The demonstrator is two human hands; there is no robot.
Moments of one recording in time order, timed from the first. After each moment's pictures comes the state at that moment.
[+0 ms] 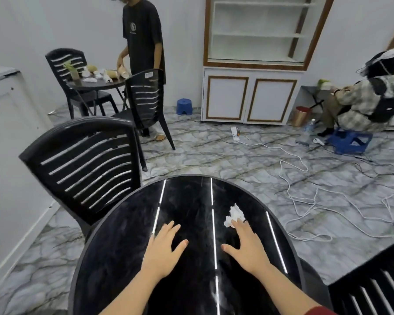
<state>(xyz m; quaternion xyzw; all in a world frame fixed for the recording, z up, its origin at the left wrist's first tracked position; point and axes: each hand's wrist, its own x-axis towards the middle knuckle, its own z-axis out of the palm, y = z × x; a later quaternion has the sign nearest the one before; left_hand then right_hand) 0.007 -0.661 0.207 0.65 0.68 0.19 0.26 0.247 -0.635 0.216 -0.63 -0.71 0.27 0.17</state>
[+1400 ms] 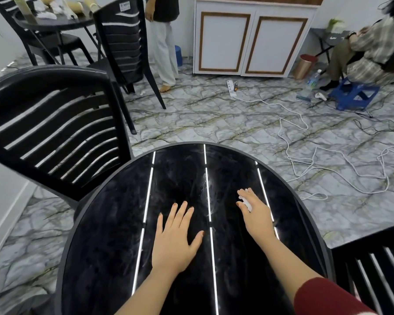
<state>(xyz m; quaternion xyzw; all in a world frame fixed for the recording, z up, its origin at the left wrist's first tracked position) 0.018 -0.637 0.147 0.73 0.66 0.12 0.11 0.227 -0.582 0.168 -0.69 -0.53 0.36 0.34</state>
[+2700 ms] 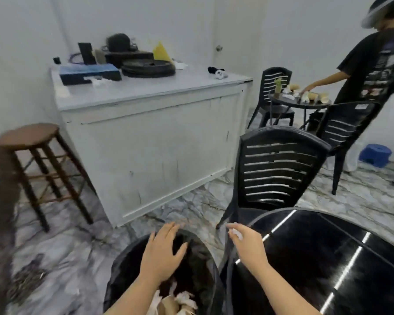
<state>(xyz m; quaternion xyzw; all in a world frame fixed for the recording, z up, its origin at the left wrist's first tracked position) -0.196 -0.934 0.238 0.33 0.91 0.22 0.08 -0.073 -0.744 0.262 -0.32 -0.81 0.46 0.14</state>
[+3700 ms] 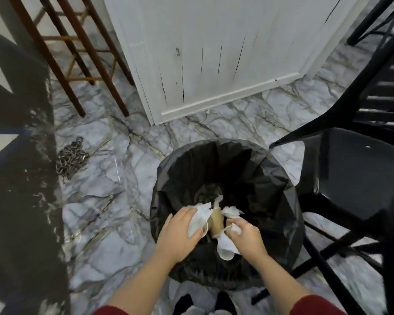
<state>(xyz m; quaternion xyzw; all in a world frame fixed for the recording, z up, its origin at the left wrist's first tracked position) -0.234 -1.081 -0.028 0.20 0.91 0.23 0.27 -0.160 -0.902 -0.045 -0.32 -0.82 0.43 -0.20</state>
